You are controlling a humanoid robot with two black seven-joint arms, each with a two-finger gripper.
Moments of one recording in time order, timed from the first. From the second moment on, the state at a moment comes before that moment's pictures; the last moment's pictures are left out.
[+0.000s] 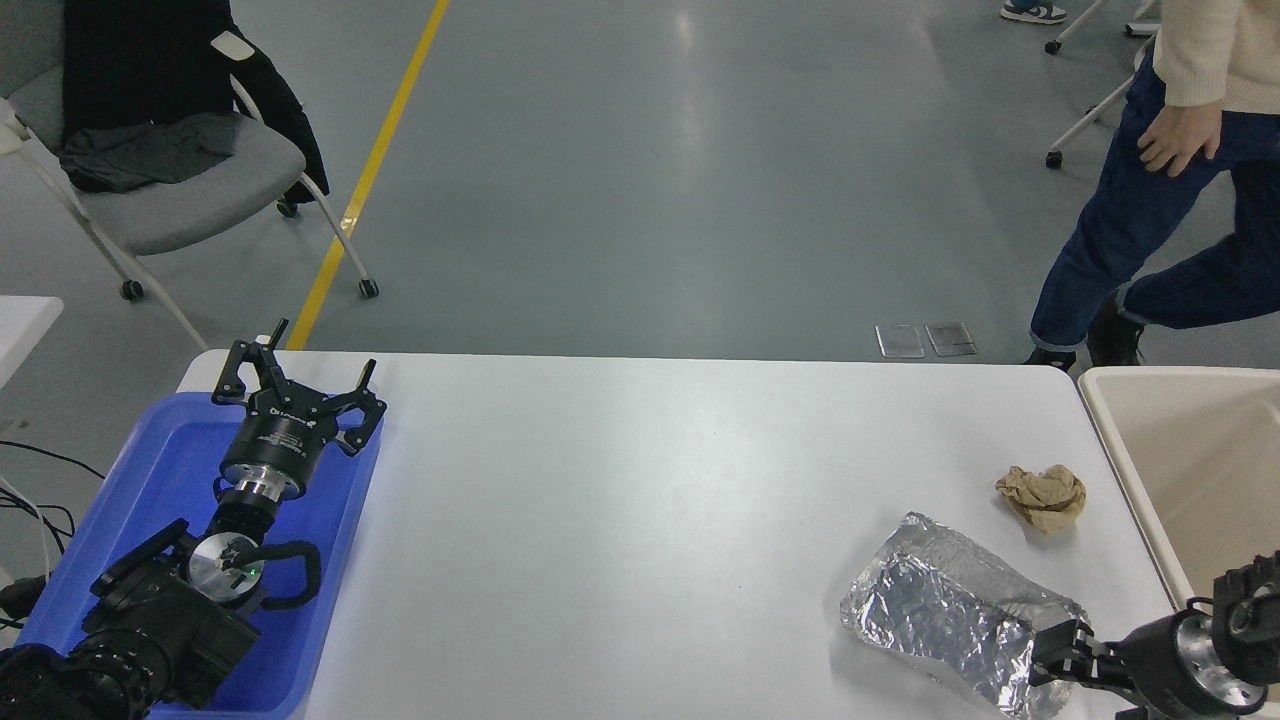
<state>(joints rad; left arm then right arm) -0.63 0.16 -0.86 -0.20 -0.22 -0.79 -0.29 1.21 -0.65 -1.15 1.22 -0.17 0.20 0.16</state>
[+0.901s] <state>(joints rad) -0.63 0.16 -0.86 -0.20 -0.22 -0.79 -0.29 1.18 -0.61 -1.12 1.18 -0.11 0.37 0.16</state>
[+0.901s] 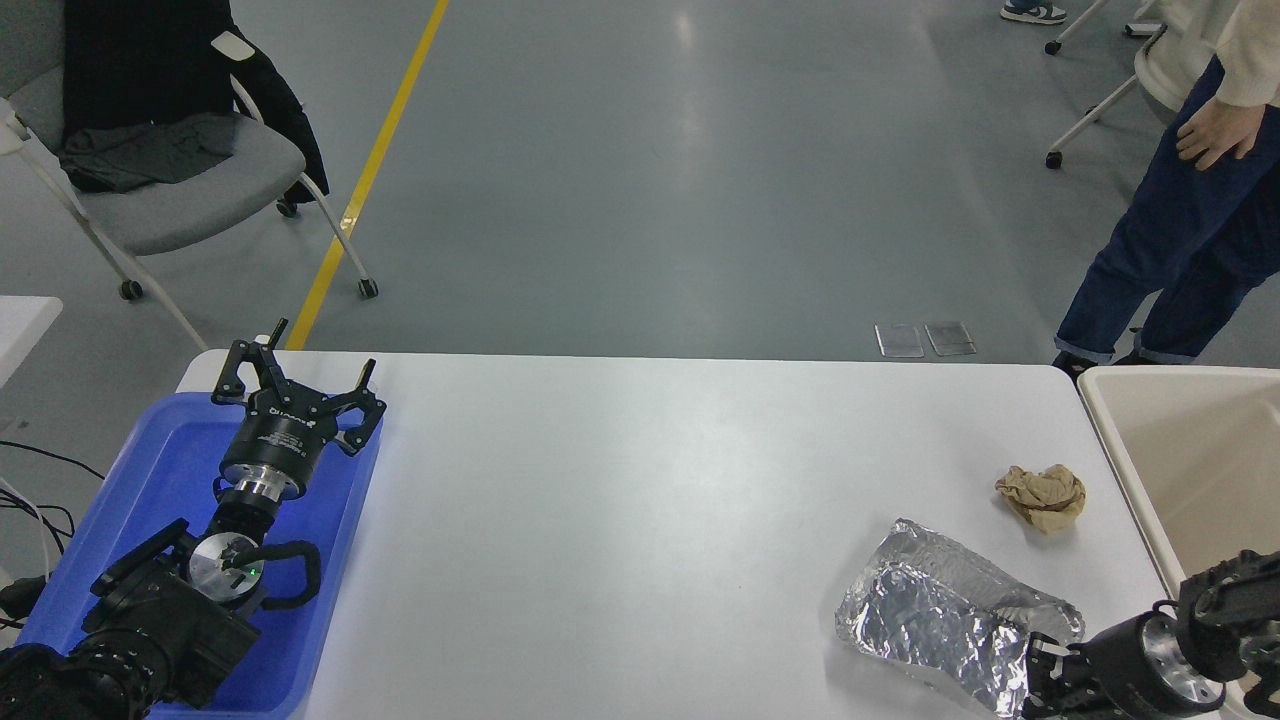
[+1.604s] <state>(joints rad) -0.63 0.16 -0.86 -0.20 -0.22 -0.79 -0.29 1.90 -0.63 -1.28 1.34 -0.38 0.73 0.16</state>
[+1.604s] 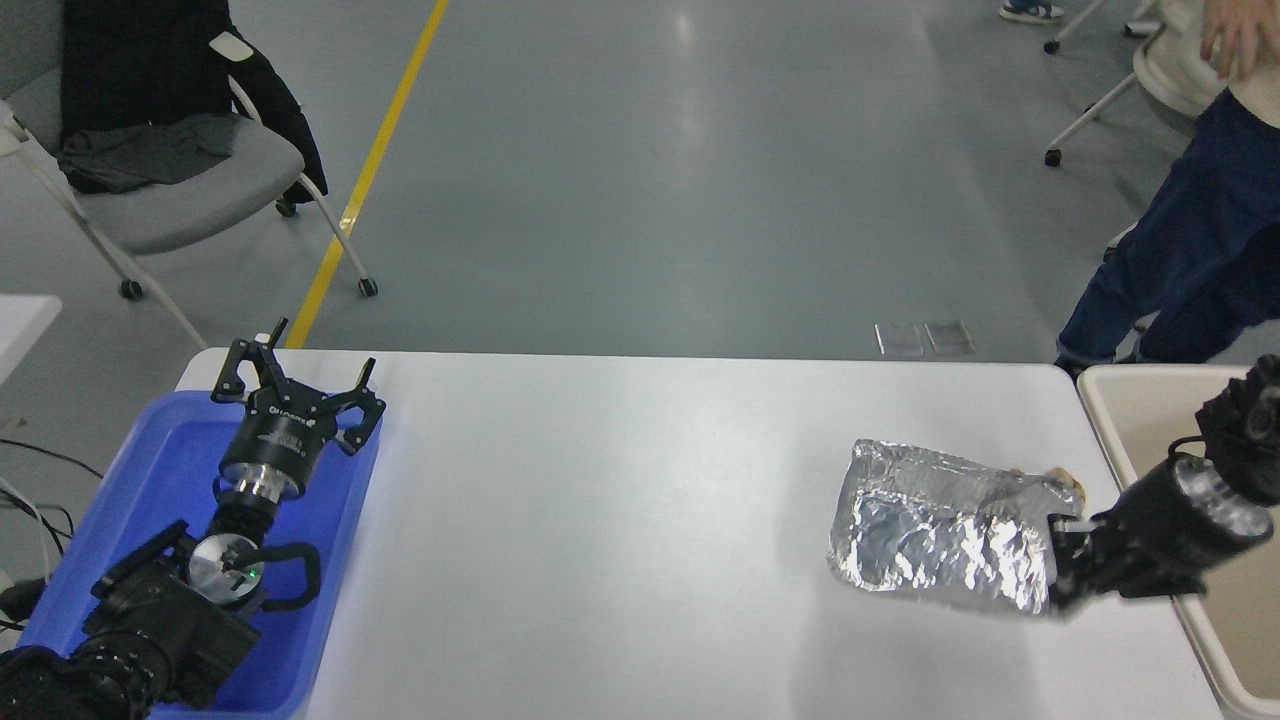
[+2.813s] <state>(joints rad) -0.63 0.16 -0.86 -0.20 -0.22 -0.79 -0.29 2.27 -0.63 -1.50 1.23 -0.37 0.79 0.16</state>
